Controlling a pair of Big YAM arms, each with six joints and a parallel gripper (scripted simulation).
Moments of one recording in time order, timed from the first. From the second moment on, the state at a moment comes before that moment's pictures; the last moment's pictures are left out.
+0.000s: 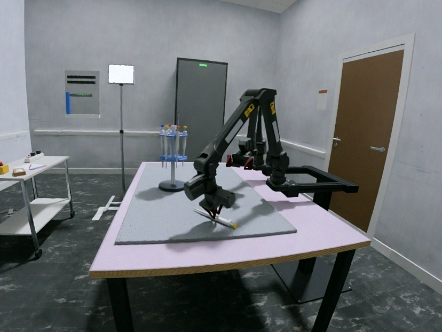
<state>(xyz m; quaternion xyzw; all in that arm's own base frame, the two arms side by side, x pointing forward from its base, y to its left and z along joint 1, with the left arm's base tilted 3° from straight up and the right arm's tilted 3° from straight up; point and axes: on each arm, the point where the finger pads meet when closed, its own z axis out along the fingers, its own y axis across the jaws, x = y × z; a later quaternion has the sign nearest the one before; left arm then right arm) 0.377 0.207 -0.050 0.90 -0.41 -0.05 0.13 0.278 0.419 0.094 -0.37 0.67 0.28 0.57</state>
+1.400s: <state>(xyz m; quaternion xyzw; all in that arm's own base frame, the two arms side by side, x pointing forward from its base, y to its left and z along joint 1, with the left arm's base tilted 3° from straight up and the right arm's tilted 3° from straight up) 0.379 0.184 -0.022 0.87 -0.48 -0.06 0.12 0.278 0.419 0.094 -0.37 0.67 0.28 0.57</state>
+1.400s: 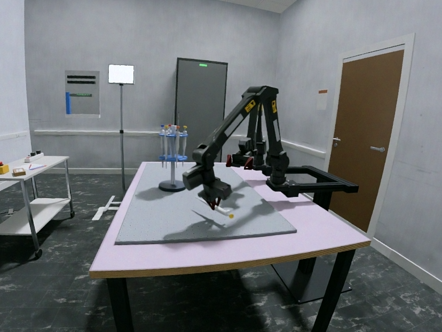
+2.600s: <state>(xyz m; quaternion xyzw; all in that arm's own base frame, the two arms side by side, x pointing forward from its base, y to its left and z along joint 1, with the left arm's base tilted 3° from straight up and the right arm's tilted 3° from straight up) 0.370 -0.057 -0.015 0.34 -0.93 -0.11 0.07 0.278 0.419 0.094 -0.37 0.67 0.28 0.57</state>
